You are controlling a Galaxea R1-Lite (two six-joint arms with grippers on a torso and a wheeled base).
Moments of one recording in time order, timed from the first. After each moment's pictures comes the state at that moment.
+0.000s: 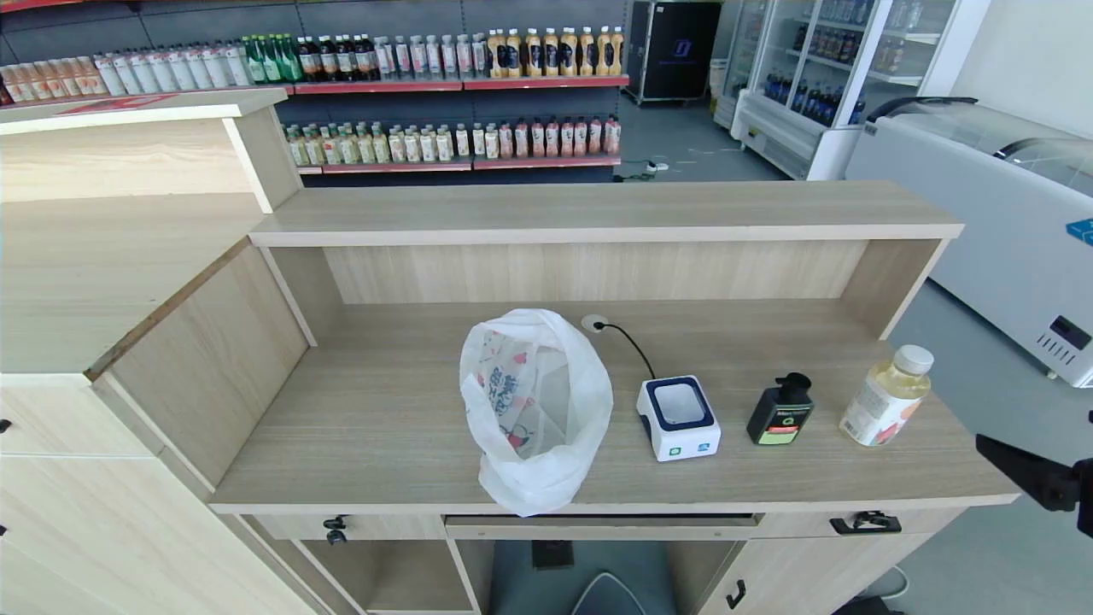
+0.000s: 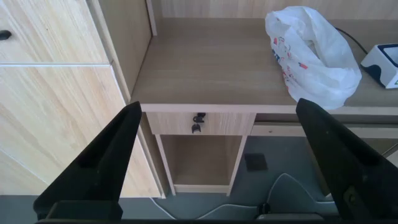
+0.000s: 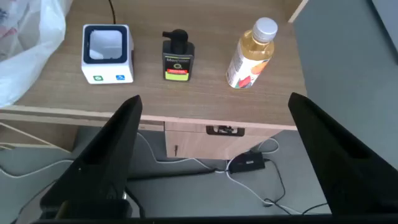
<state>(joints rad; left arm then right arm) 0.00 0.00 0.00 0.00 0.00 0.00 -0.09 1.00 -0.40 -0.30 0.04 -0.27</state>
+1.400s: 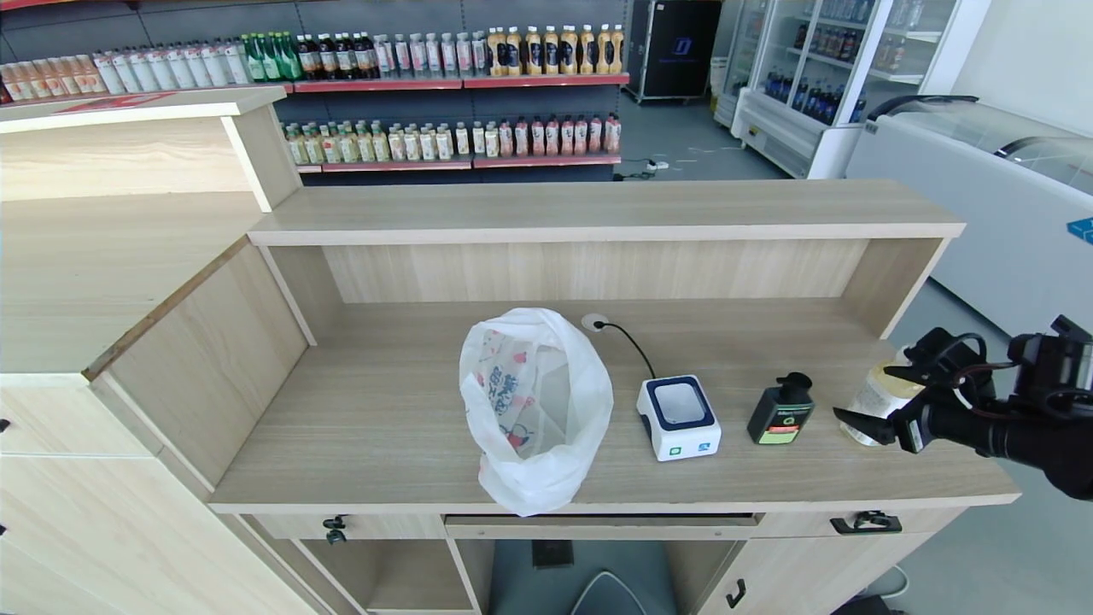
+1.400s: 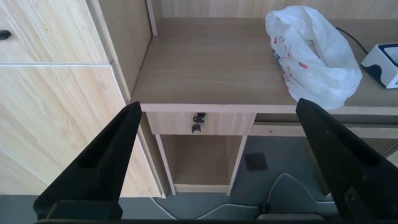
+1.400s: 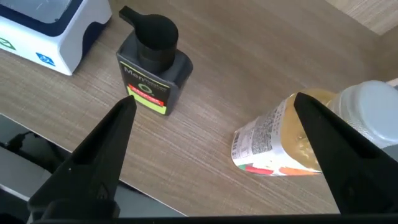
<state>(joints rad) 0.00 0.00 0.00 0.00 0.00 0.00 -0.32 2.04 -0.72 -0.88 0.59 -0.68</state>
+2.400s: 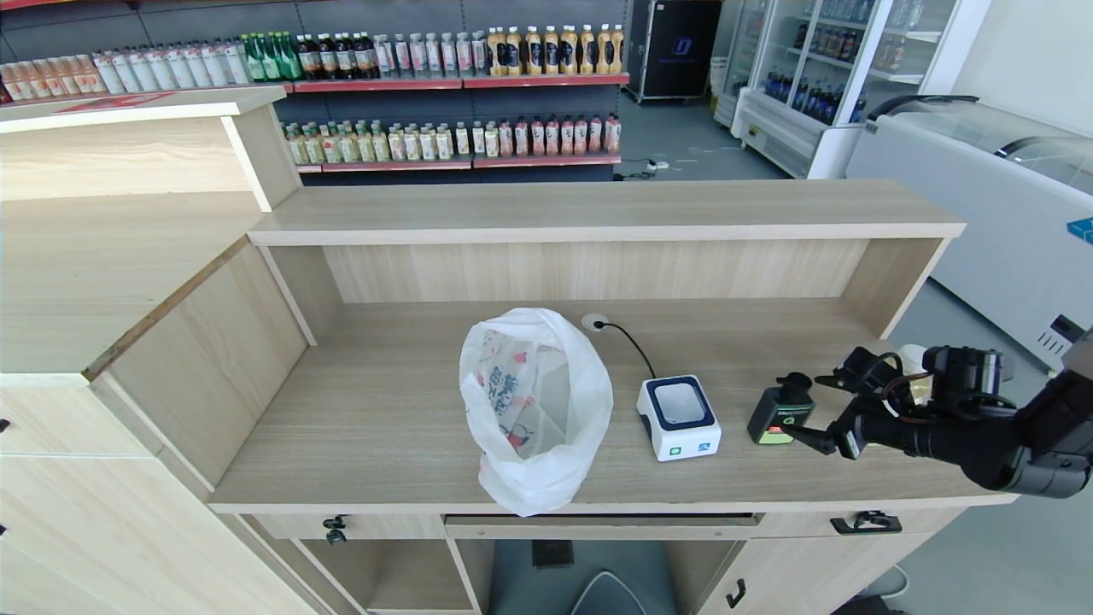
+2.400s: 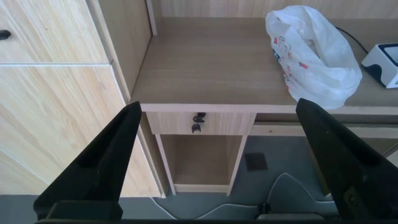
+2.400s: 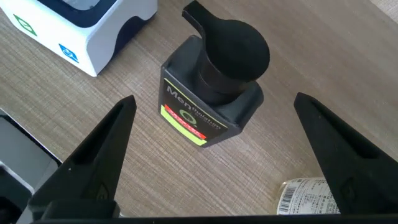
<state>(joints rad) 0.00 0.00 0.00 0.00 0.00 0.00 -0.21 2.24 -0.86 -0.88 0.65 -0.76</state>
